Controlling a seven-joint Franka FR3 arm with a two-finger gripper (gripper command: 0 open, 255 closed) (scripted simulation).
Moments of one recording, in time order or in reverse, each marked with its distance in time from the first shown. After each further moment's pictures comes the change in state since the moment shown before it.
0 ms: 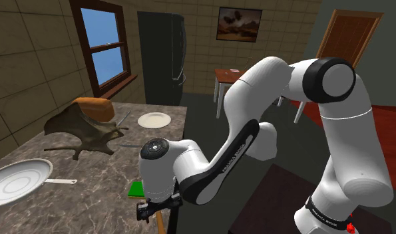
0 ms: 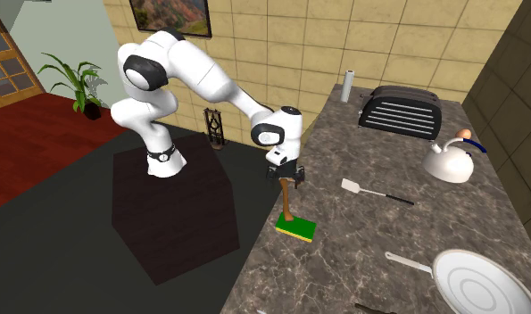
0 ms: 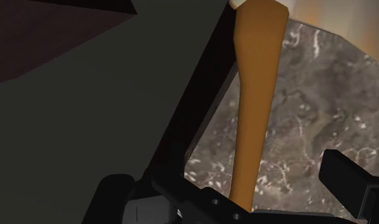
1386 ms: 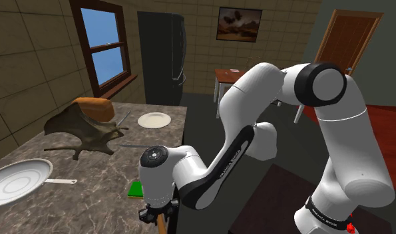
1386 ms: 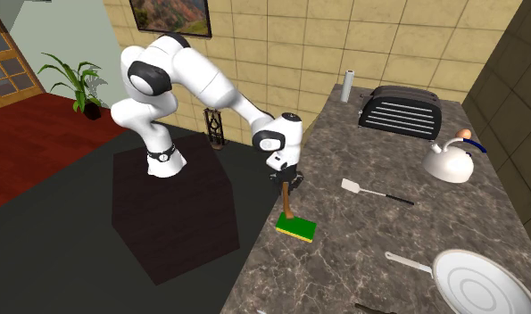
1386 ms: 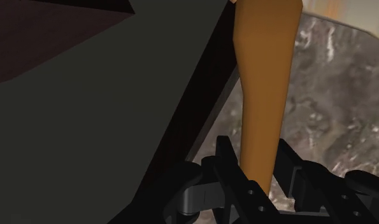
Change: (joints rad) arm 0.027 0.051 -0.033 0.014 -0.040 0.029 0.030
